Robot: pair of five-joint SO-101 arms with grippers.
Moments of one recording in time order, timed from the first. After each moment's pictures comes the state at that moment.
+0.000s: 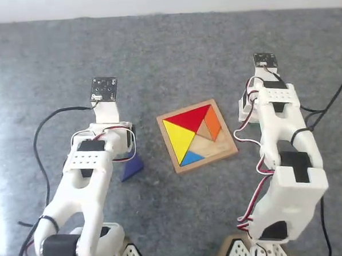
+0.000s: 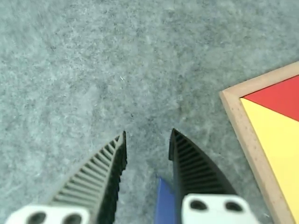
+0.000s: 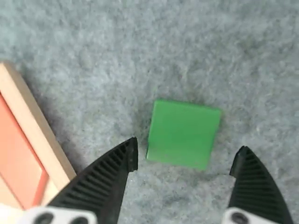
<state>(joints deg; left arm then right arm) -4.0 -20.6 59.5 31.4 5.0 0.9 18.5 11.6 56.2 -0.9</state>
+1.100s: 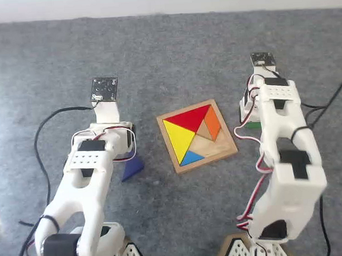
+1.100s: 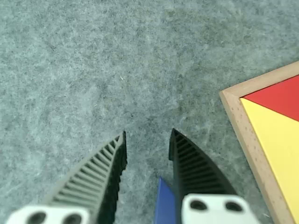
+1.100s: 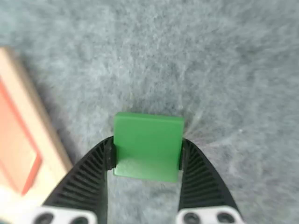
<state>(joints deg) -4.0 -20.6 59.5 31.4 5.0 1.1 18.4 8.6 60.5 4.9</state>
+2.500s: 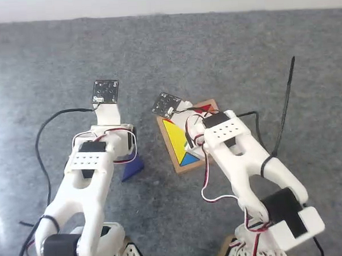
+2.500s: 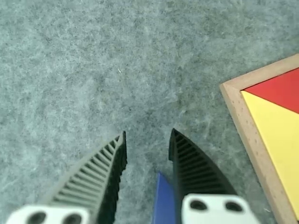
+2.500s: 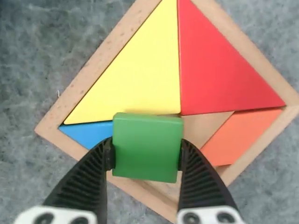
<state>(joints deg) -3.6 -20.7 60.6 31.4 5.0 -27.9 -3.1 35.0 51.0 34.4</state>
